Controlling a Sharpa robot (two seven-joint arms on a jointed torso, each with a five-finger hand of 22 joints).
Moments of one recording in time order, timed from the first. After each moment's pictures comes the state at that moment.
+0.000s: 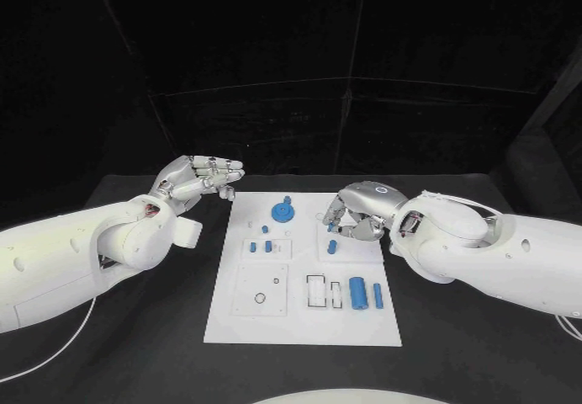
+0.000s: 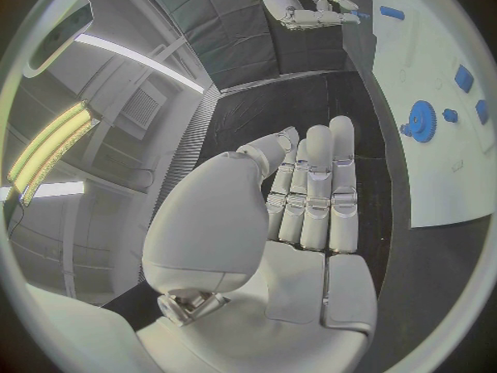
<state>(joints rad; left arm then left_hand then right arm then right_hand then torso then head) 1.27 -0.85 -0.15 1.43 -0.03 -0.17 0.45 1.41 -0.10 0.44 -0.04 0.14 1.04 0.19 0.13 0.07 1.10 0.12 0.16 0.07 1.14 0.03 0.94 0.48 0.17 1.10 0.12 0.59 0.85 1.20 -0.92 -0.05 1.76 -1.64 -0.30 -0.21 1.57 -0.09 0.33 0.14 0.19 1.15 0.14 0.07 0.07 1.23 0.07 0.09 0.07 1.46 -0.01 1.25 1.07 0.10 1.30 0.09 1.35 1.13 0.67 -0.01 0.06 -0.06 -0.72</state>
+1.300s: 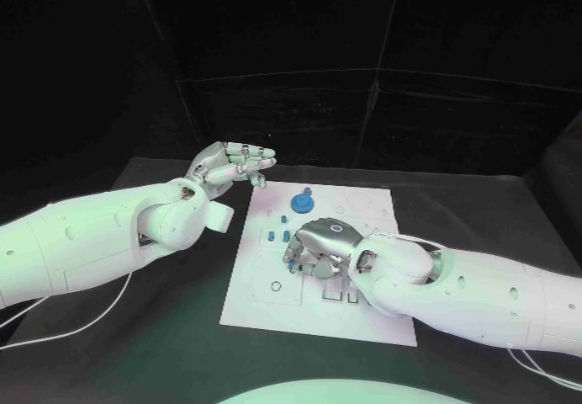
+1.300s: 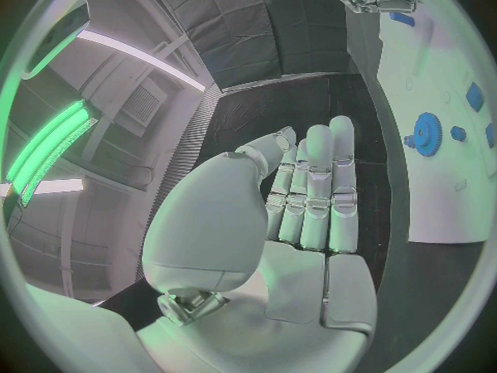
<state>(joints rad) 1.27 -0.82 -0.15 1.44 0.00 -0.20 0.45 1.39 -0.10 0.42 -0.03 0.14 1.04 0.19 0.13 0.07 1.09 0.12 0.18 0.07 1.14 0.03 0.94 0.47 0.17 1.10 0.12 0.59 0.84 1.06 -0.65 -0.08 1.63 -1.68 -0.32 -0.11 1.55 -0.11 0.37 0.11 0.19 1.14 0.14 0.07 0.07 1.24 0.07 0.08 0.07 1.46 -0.01 1.26 1.08 0.10 1.31 0.10 1.36 1.14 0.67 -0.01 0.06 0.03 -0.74</state>
